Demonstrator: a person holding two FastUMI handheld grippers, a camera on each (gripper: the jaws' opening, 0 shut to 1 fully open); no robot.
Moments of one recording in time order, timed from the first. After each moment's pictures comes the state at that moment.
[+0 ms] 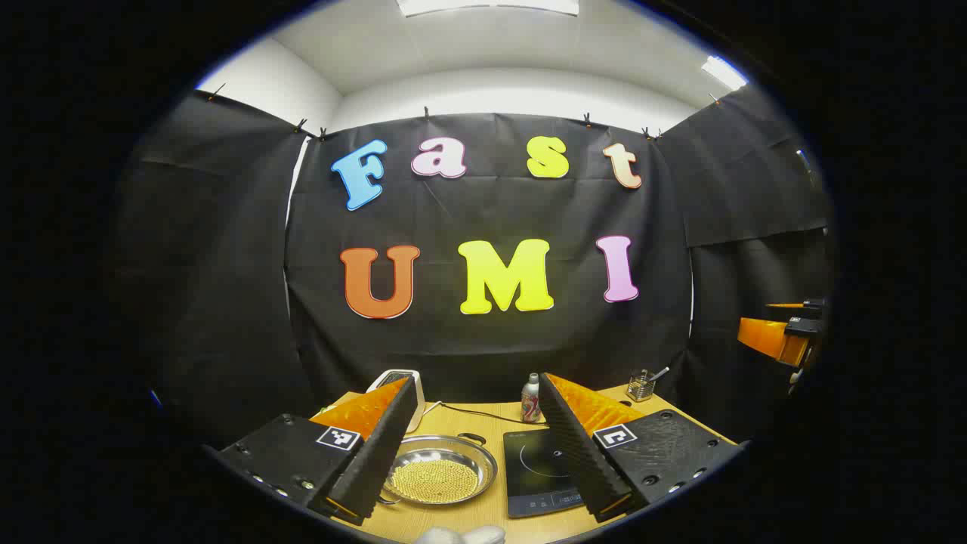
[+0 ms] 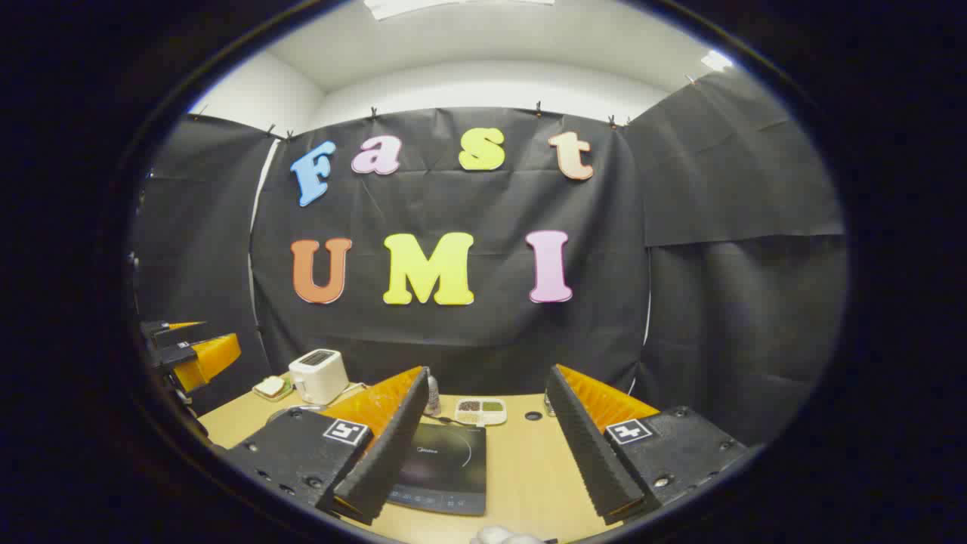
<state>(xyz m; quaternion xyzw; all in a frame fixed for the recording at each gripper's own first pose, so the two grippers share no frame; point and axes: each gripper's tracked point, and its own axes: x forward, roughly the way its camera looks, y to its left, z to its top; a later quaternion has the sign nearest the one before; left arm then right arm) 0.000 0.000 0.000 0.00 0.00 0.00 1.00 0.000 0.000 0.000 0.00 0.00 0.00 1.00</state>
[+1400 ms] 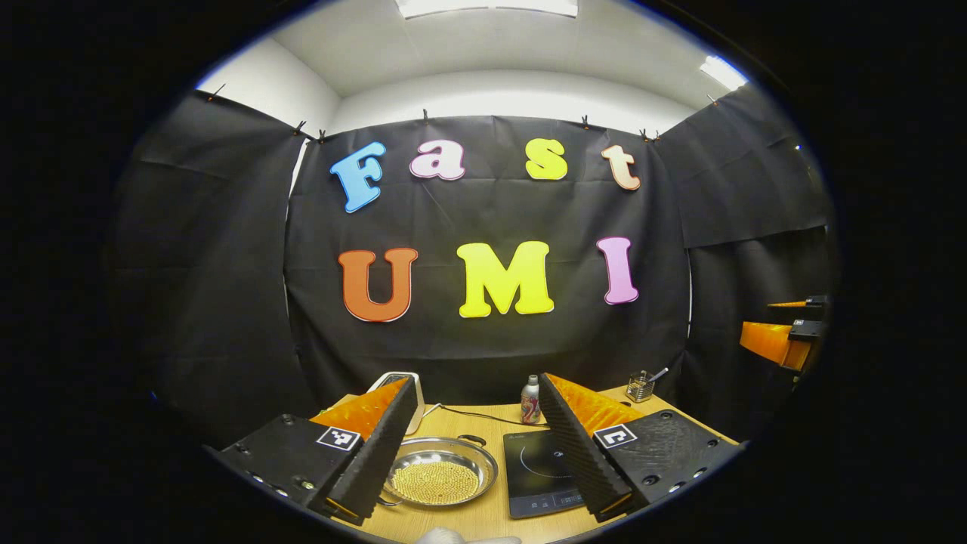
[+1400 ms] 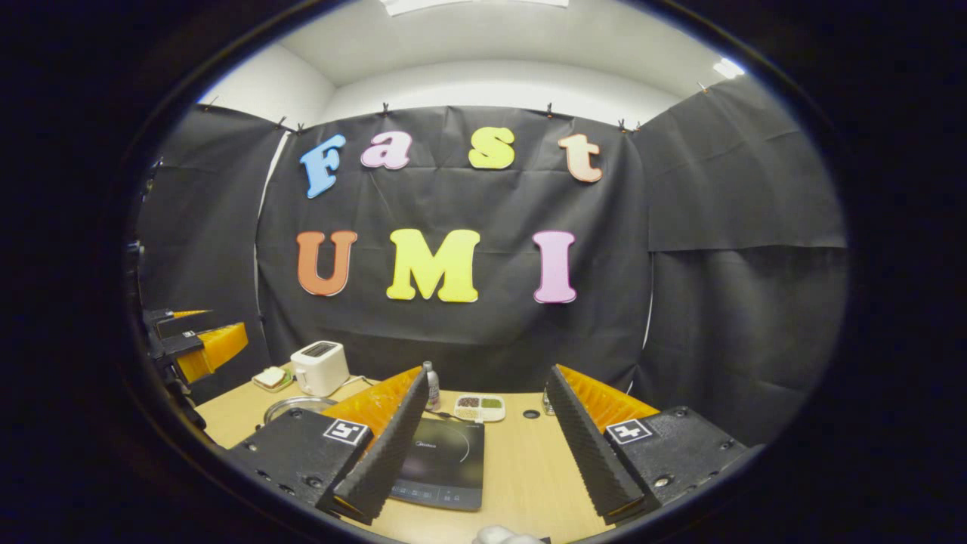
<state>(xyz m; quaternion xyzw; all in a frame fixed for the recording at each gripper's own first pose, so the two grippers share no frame) 0.001 0.002 -0.001 0.00 -0.01 0.00 1.00 -0.007 0.007 0.001 -0.02 0.00 0.00 1.00</state>
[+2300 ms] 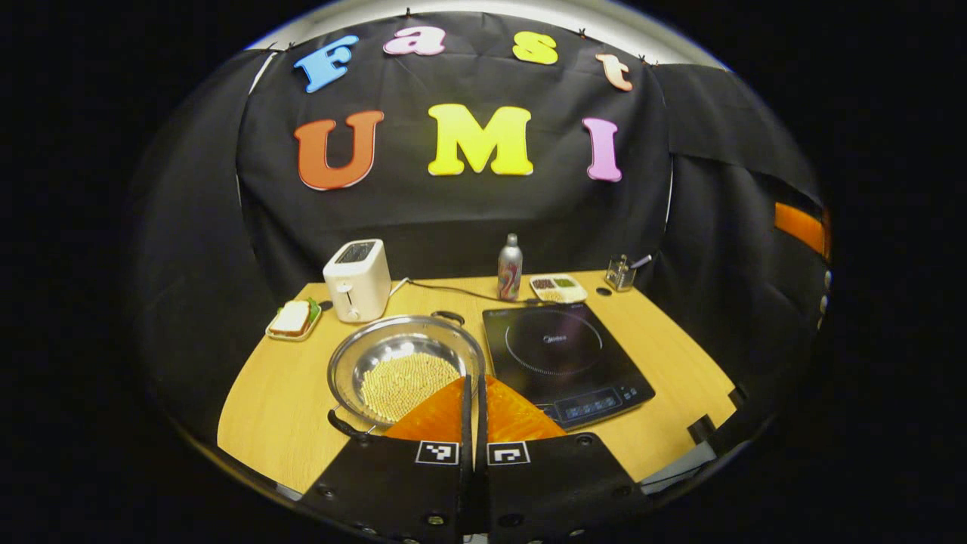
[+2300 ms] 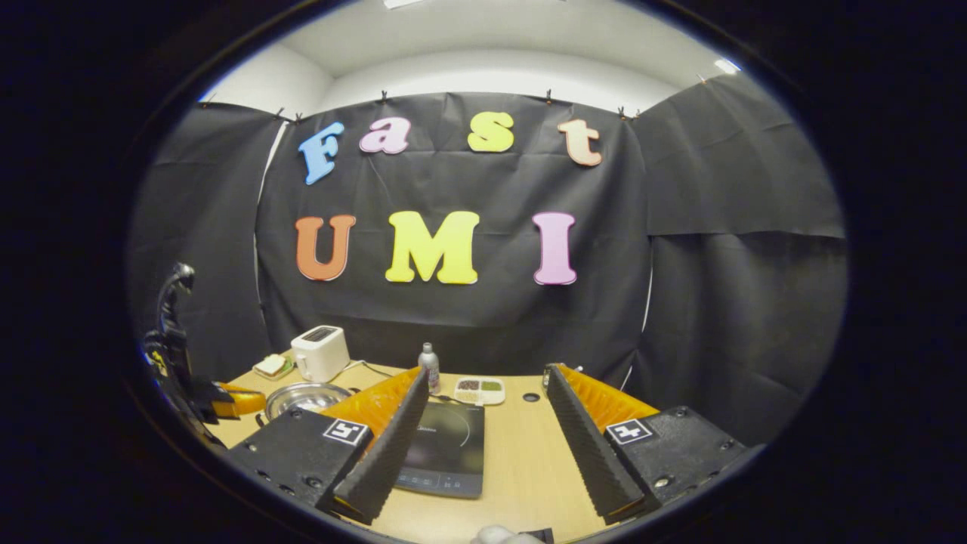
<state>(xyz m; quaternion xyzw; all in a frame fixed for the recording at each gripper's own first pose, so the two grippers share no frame) -0.011 0.008 -0.203 -0.01 0.27 -0.09 0.96 -0.015 0.006 -0.030 -0.02 0.04 0.00 1.00</state>
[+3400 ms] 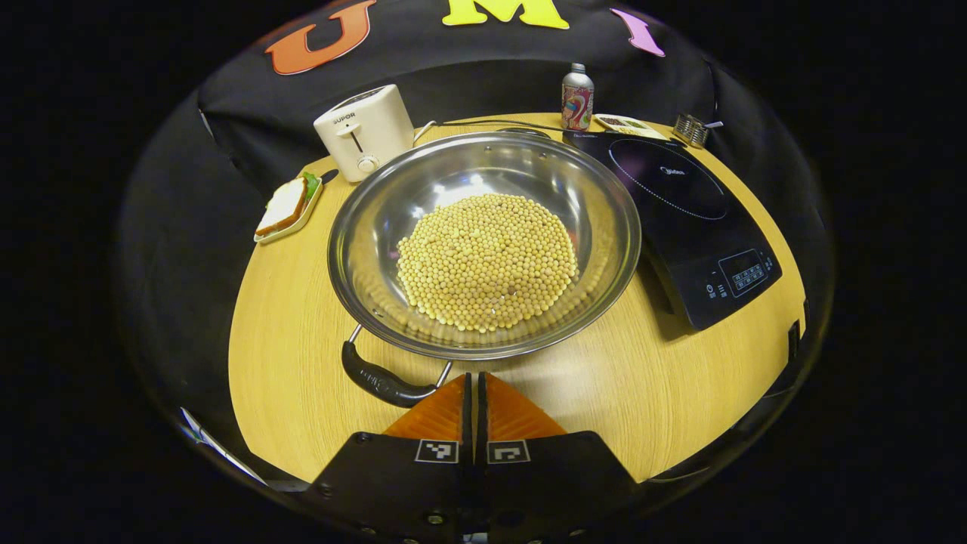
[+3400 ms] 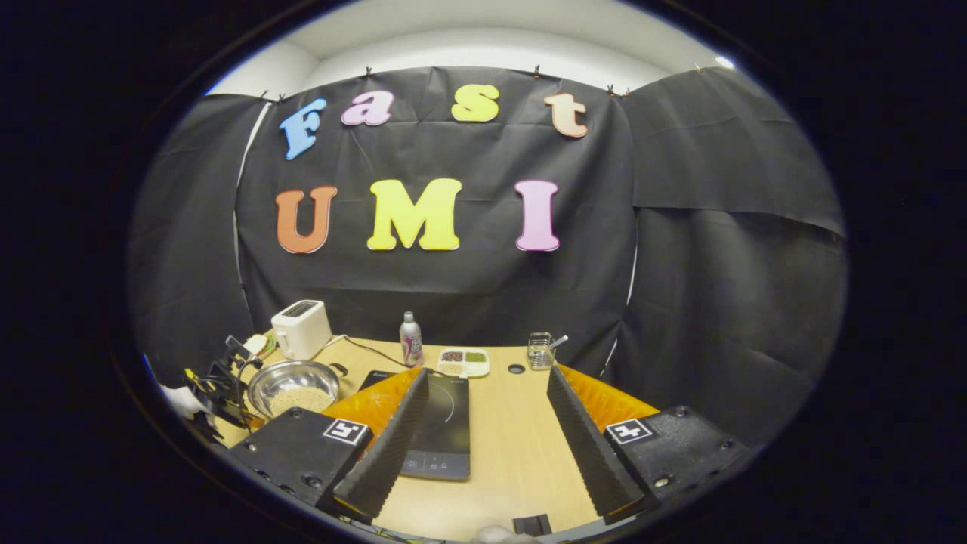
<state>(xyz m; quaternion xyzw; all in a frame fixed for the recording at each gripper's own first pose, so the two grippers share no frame) 0.001 0.112 -0.374 0.06 0.51 -0.06 0.86 -0.012 -0.006 -0.063 -0.02 0.10 -0.04 0.99</state>
